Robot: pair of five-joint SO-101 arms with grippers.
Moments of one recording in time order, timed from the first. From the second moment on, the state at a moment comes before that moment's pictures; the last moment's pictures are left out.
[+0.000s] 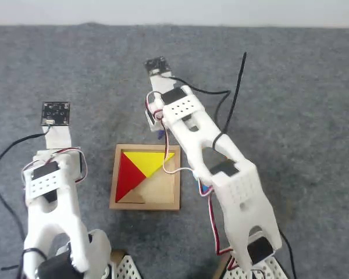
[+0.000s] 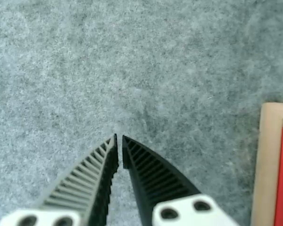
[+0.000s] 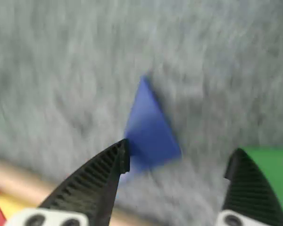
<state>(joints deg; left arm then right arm) -30.9 -26.9 64.4 35.5 -14.9 -34.9 46.8 -33.8 65.5 -12.2</state>
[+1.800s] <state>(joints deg) -30.9 -26.9 64.4 35.5 -14.9 -36.3 77.4 -86.2 90.3 -14.9</state>
